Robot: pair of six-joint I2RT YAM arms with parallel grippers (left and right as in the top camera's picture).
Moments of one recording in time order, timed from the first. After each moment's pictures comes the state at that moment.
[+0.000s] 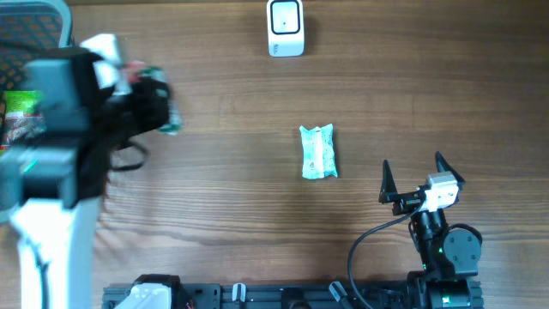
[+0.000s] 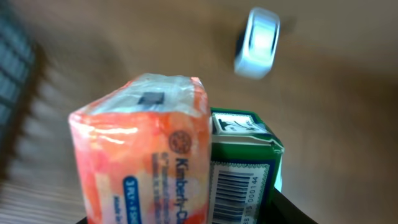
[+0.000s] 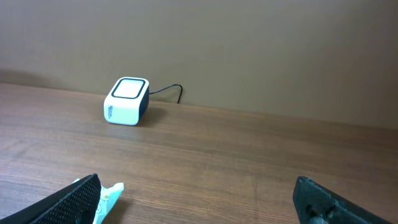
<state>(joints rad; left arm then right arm) -0.09 1.27 1.57 -1.15 0.12 -0.38 0.03 0.02 0.01 0.00 -0.10 -0.08</state>
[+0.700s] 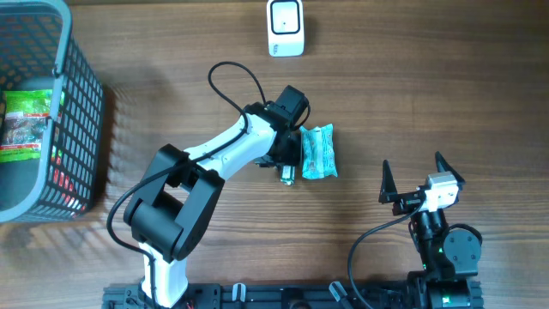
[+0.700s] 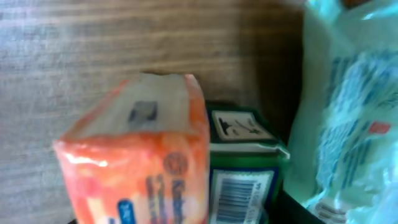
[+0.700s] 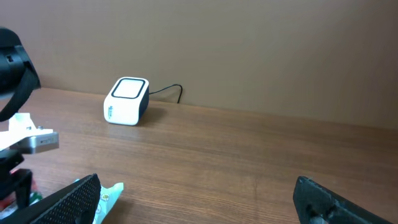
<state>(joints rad) -0.62 2.00 1.31 -0.71 0.11 -0.57 0.03 0.02 0.01 0.00 -0.10 -0.08</state>
